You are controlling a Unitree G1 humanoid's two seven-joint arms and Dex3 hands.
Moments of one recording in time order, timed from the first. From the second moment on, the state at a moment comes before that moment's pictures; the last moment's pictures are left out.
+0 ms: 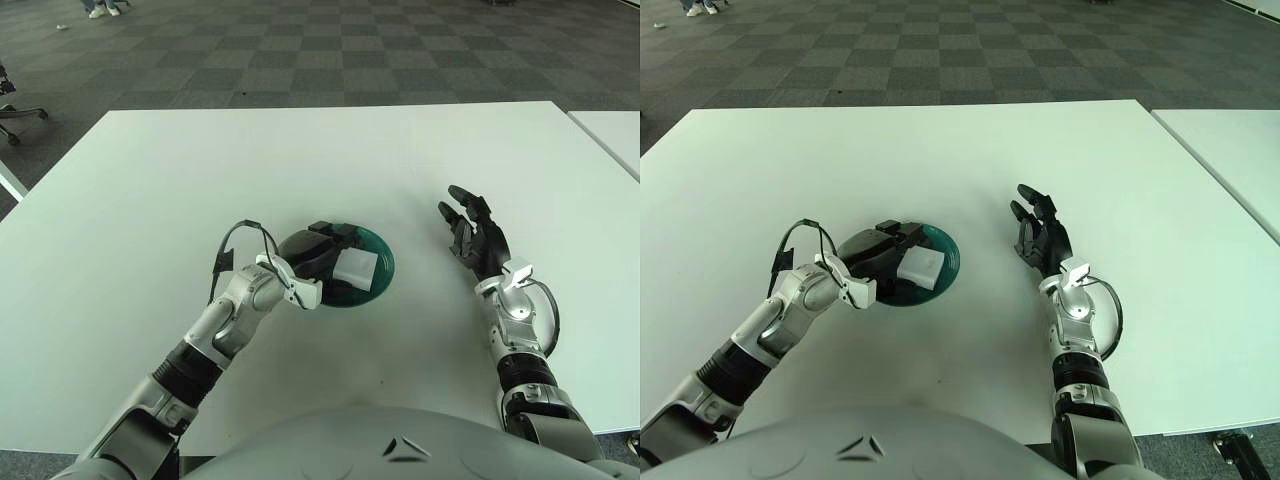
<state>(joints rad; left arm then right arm) -0.14 0.36 -0.50 -0.06 0.73 -0.12 -0.32 -0.14 -0.14 -0.17 0.65 0.14 -0.53 0.27</state>
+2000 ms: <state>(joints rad) 0.19 -0.12 0.05 0.12 -0.26 -0.43 0.04 -0.10 -0.15 -0.10 0.57 0.09 -0.52 0.21</state>
